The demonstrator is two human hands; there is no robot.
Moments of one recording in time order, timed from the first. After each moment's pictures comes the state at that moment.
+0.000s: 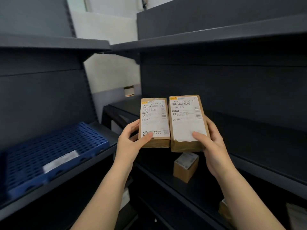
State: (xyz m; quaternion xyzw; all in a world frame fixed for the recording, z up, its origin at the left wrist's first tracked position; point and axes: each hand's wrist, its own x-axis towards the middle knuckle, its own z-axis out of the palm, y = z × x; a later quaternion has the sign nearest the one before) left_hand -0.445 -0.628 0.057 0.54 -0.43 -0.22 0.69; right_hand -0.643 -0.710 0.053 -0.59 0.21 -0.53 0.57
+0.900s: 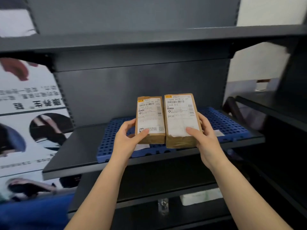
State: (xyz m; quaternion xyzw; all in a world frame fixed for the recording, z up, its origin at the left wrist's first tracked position) left_hand -0.230 -0.253 0.055 0.71 -0.20 0.03 0.67; right_hand -0.331 -0.446 0.051 -0.63 0.04 -0.28 0.72
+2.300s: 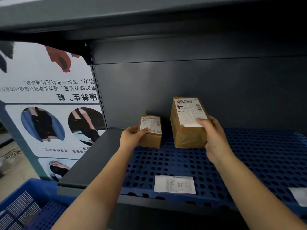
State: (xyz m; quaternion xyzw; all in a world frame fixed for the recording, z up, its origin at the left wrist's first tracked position) left_hand 0.008 -0.204 -0.001 0.75 0.06 0.04 0.66; right_hand -0.096 -0.420 0.051 -0.57 0.09 -0.17 0.80
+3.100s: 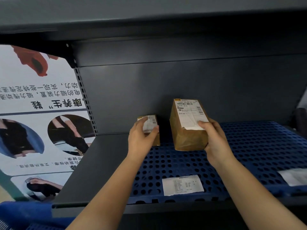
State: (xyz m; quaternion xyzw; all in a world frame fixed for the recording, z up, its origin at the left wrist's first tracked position) left_hand -0.027 -0.222 0.032 0.82 -0.16 0.13 0.54; right_hand -0.112 -0.397 0.054 -0.54 0.13 -0.23 0.80
